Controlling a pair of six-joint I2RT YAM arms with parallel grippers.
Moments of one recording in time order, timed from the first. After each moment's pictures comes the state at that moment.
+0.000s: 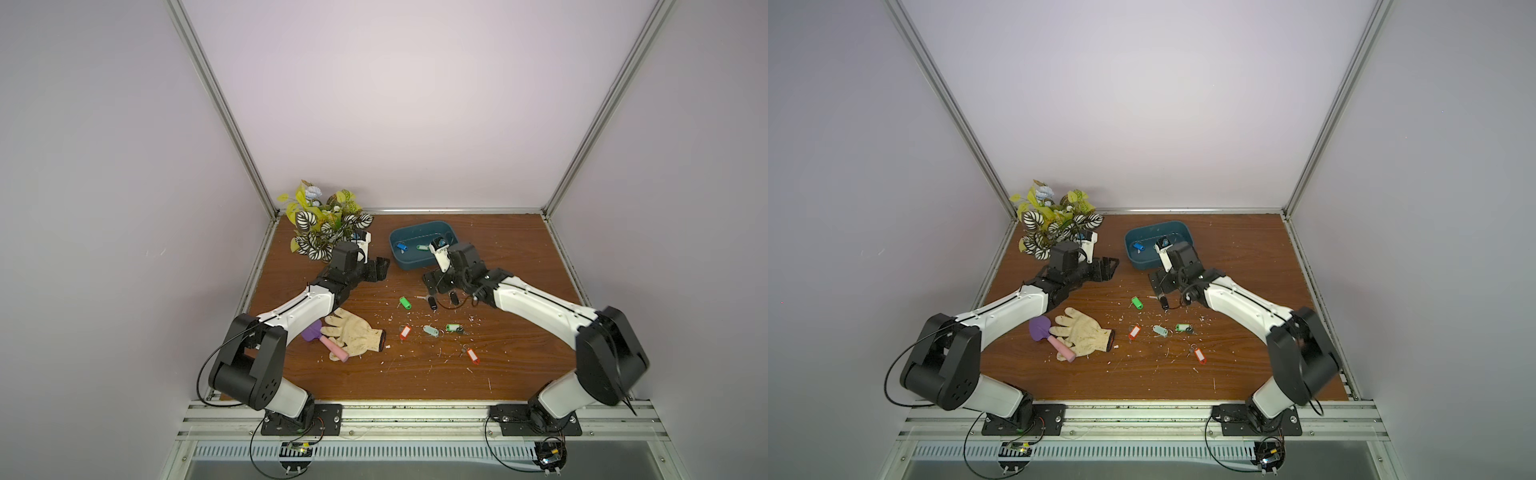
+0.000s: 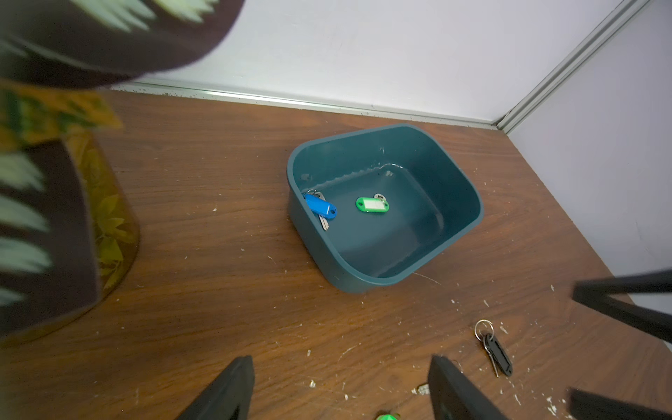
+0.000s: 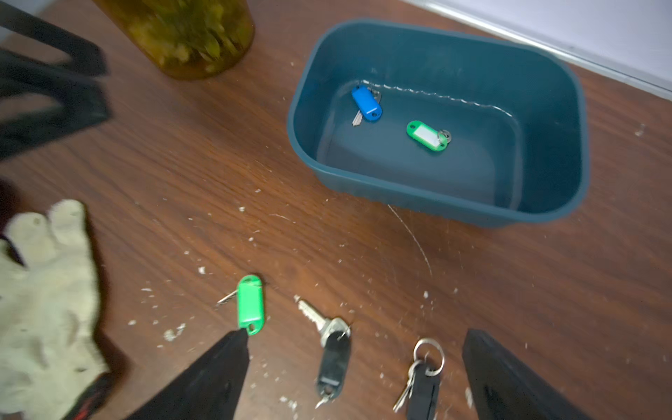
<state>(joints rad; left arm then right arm) -0.35 1.49 0.85 0.14 0.18 -0.30 0.61 1.65 1.16 -0.25 0.03 0.01</state>
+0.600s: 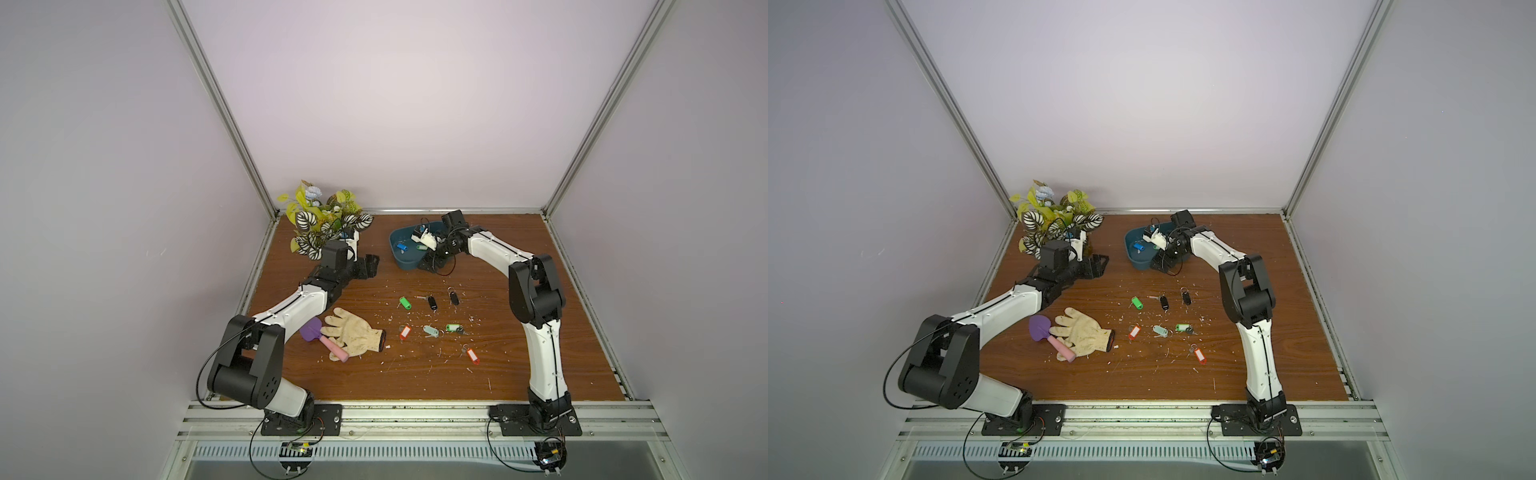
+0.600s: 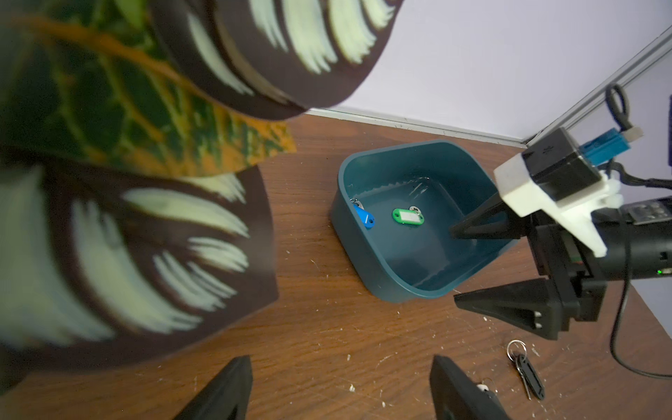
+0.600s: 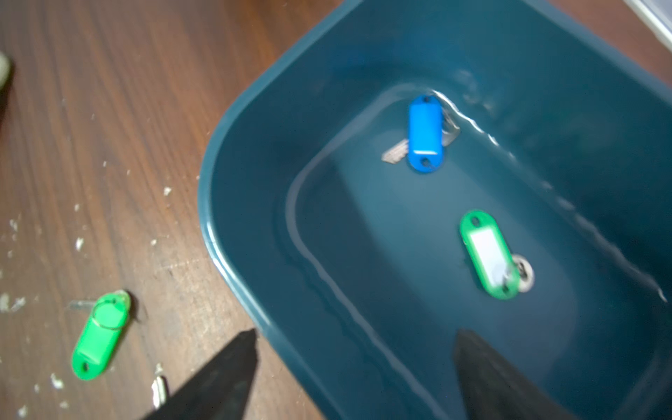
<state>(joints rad) -0.27 1.50 0.84 0.14 0.19 -0.30 0.42 2.25 1.82 -0.59 -0.42 -0.55</state>
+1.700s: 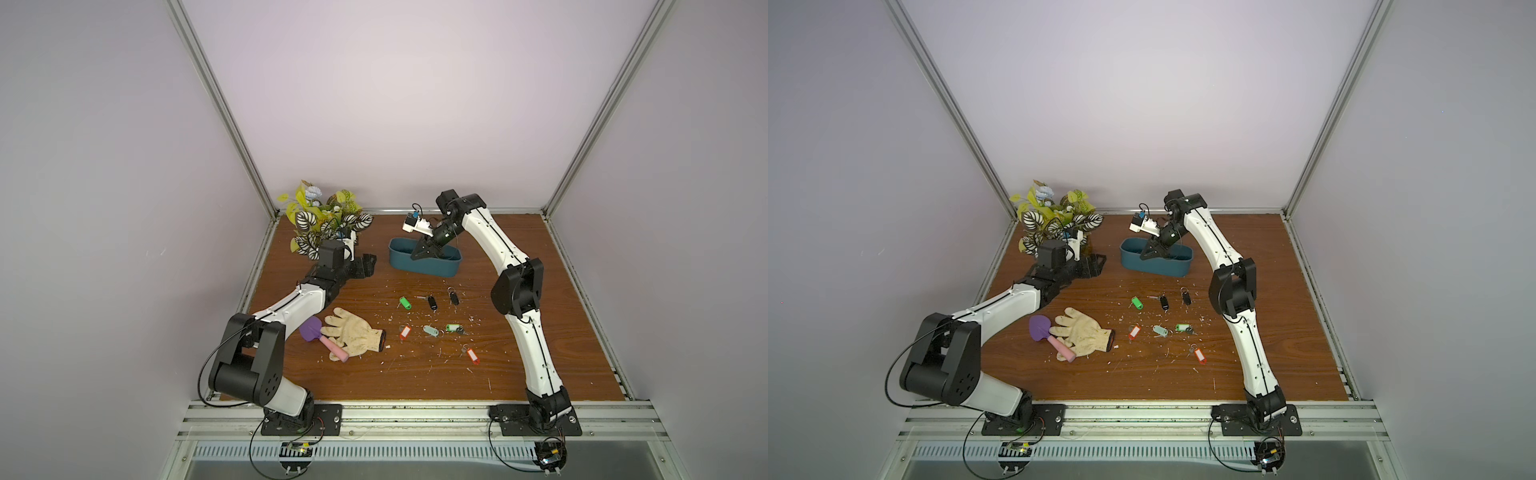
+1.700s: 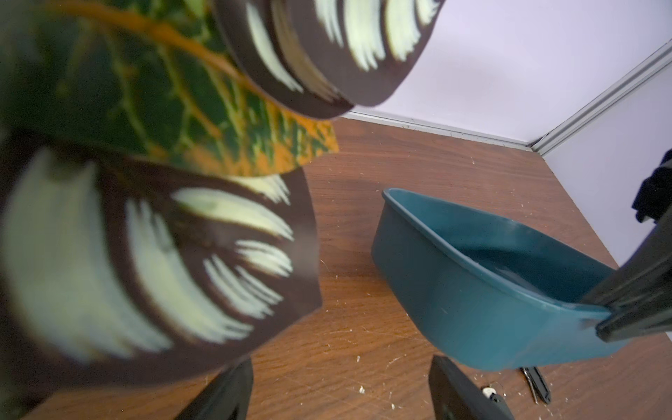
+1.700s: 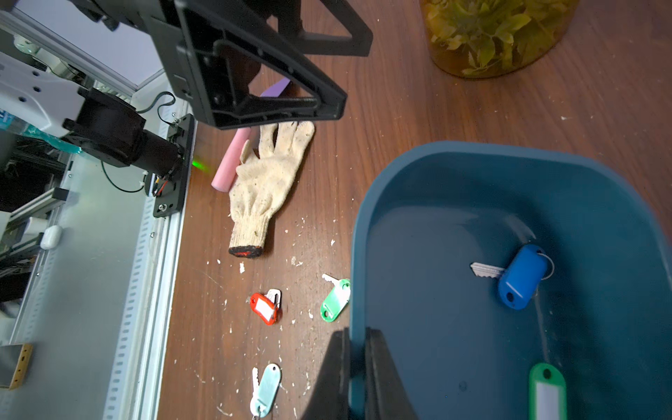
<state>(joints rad) -0.24 1.51 0.84 0.14 0.21 -0.30 0.43 2.46 2.53 -1.43 -0.82 -0.77</state>
